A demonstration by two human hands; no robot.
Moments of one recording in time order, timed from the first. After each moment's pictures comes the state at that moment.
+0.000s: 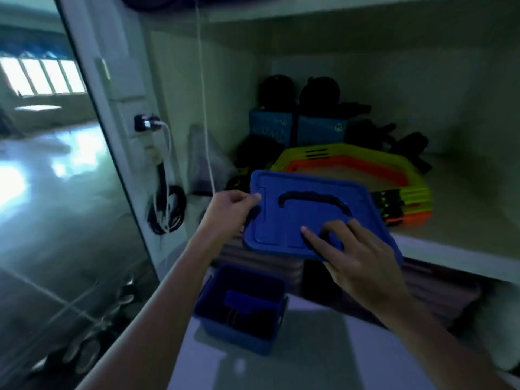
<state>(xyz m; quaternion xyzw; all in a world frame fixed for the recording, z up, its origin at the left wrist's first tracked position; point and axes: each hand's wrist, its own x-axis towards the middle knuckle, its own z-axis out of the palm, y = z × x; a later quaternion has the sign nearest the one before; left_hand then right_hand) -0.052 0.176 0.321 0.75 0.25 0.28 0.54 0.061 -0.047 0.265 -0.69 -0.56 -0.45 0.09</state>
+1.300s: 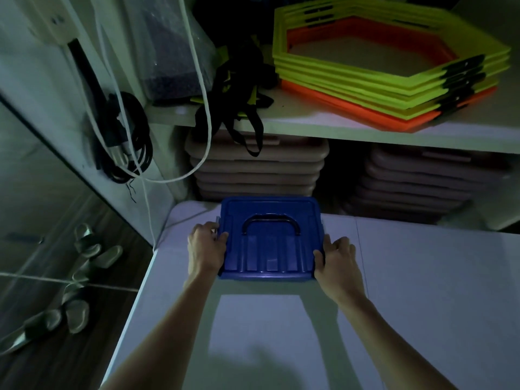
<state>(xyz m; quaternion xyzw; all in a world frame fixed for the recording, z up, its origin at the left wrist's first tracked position) -0.063 0.373 0.009 0.86 0.38 0.09 0.33 0.000 0.111 -0.007 -0.97 -0.12 0.05 0.19</state>
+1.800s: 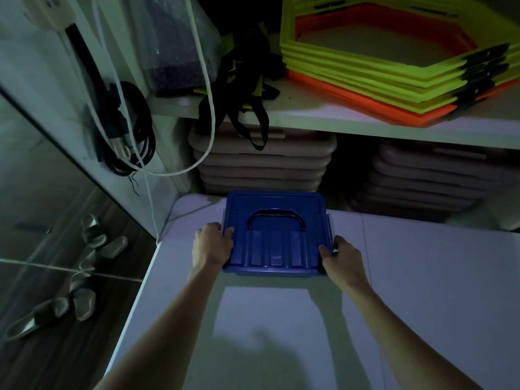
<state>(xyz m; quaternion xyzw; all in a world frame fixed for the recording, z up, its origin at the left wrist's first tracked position) -0.059 0.371 0.002 0.85 0.40 0.01 0.33 0.019 0.108 -0.013 -0.91 -0.01 0.15 0.38</state>
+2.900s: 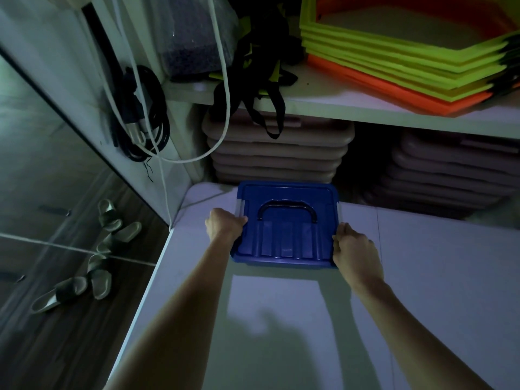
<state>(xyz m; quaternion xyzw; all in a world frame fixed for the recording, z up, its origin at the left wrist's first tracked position) -0.040 0.378 0.011 0.71 0.53 0.00 0.46 0.019 0.112 -0.016 -0.96 -0.19 -0.01 0.18</state>
